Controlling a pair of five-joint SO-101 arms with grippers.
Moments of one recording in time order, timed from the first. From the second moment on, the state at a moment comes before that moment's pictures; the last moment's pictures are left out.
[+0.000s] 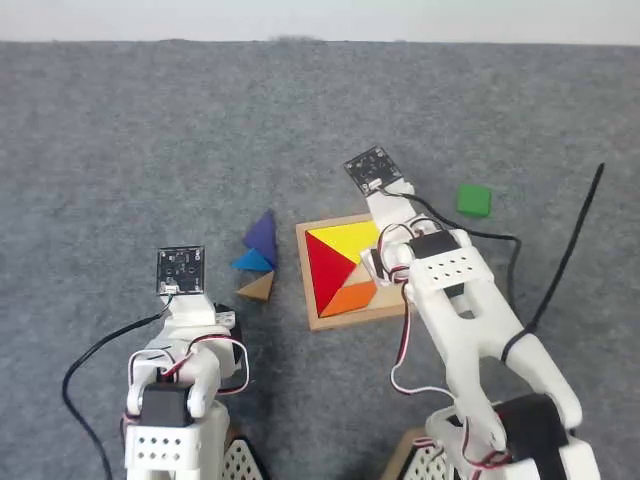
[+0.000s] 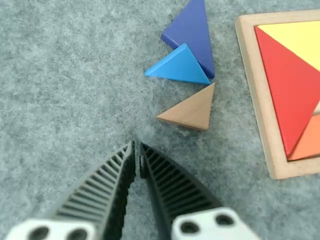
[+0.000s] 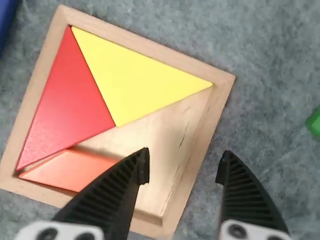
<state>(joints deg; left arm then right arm) -4.2 -103.1 97.1 72.2 11.0 -21.5 -16.0 44.2 44.8 12.3</state>
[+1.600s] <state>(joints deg) 1.1 -34.5 45.8 79.7 -29.8 16.4 -95.8 95.3 62.6 25.6</state>
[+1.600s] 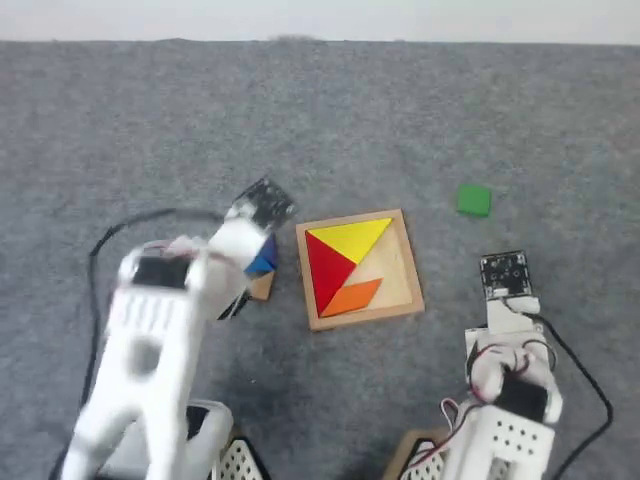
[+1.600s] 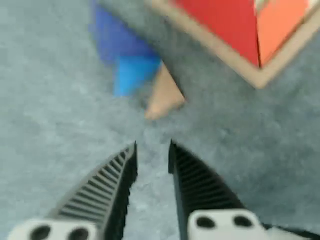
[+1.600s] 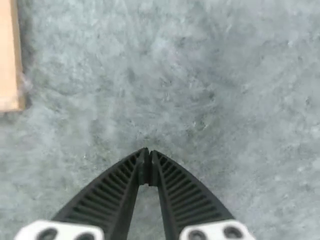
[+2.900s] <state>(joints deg) 4.8 -4.8 47.2 55.8 -20.7 16.3 -102.2 95.5 66.5 27.8</state>
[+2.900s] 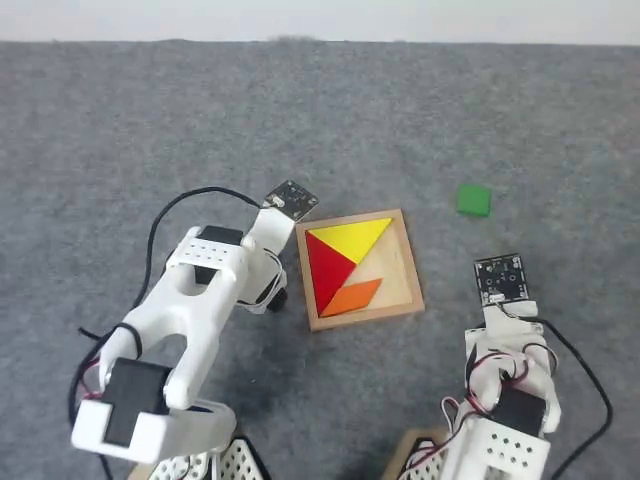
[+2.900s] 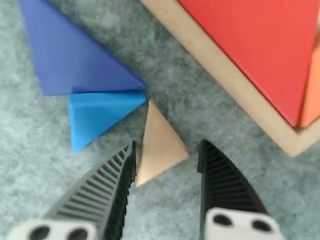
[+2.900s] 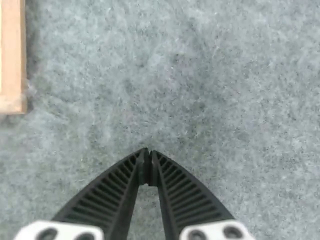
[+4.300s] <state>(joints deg) 8.9 -10.2 50.6 57.1 -9.0 16.3 -102.2 95.5 66.5 27.8</state>
